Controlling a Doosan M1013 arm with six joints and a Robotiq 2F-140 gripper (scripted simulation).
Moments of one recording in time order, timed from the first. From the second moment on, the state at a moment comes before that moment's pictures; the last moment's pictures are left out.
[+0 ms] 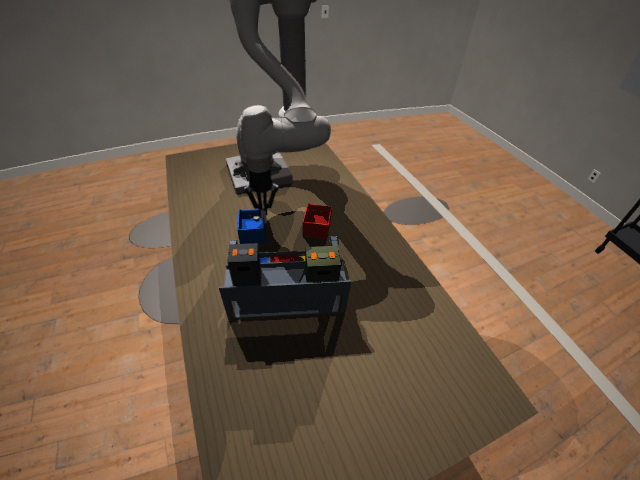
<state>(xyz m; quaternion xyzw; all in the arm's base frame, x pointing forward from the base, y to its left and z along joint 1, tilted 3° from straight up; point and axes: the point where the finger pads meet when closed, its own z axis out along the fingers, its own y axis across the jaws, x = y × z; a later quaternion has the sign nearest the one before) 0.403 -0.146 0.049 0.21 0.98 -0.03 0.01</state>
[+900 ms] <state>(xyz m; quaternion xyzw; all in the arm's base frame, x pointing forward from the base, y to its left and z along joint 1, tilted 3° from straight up) 0.403 -0.145 0.068 0.21 0.98 -0.03 0.01</state>
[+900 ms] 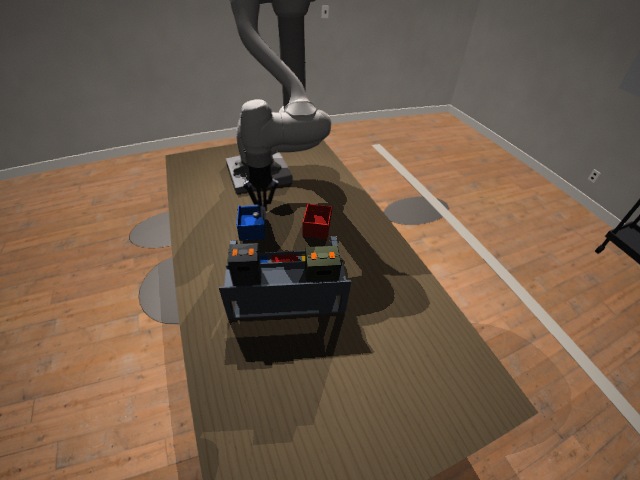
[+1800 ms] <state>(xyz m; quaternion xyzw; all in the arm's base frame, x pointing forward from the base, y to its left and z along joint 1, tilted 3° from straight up) 0.403 -0.144 0.098 0.21 0.98 -0.03 0.01</state>
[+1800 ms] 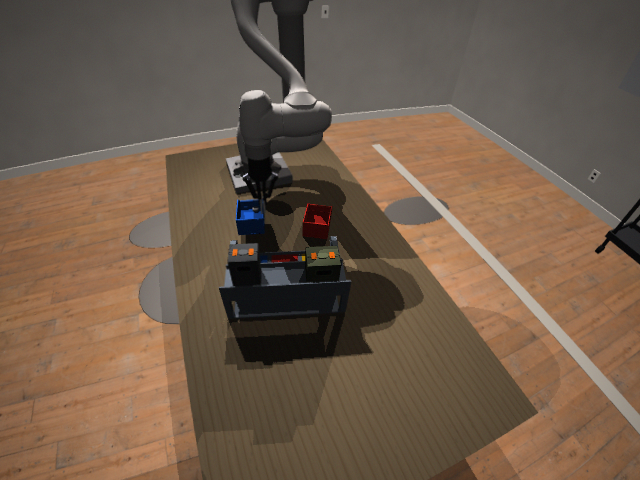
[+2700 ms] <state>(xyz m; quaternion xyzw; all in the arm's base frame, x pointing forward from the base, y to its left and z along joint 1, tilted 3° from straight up) 0.403 -0.143 0.121 0.21 0.98 -0.03 0.01</state>
